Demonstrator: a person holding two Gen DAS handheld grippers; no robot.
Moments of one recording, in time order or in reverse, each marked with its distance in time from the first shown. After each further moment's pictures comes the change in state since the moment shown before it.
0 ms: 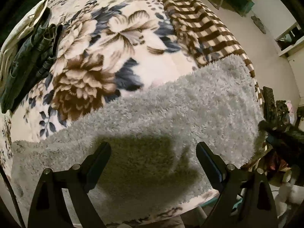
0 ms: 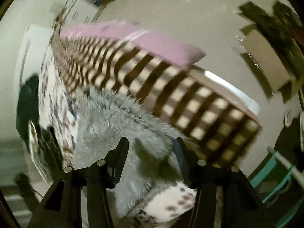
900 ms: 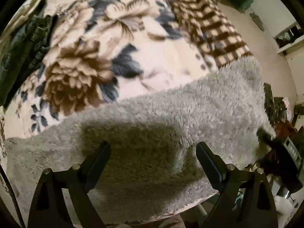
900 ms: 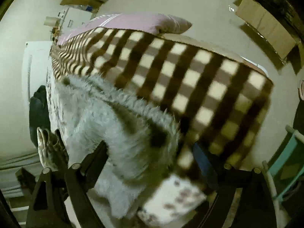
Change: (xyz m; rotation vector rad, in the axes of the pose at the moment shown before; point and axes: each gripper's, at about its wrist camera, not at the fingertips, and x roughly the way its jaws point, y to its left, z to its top) left arm 0.024 0.003 -0.012 0.007 0.061 -0.045; right arm 0.026 -0.073 -0.039 0.151 -0.014 0.182
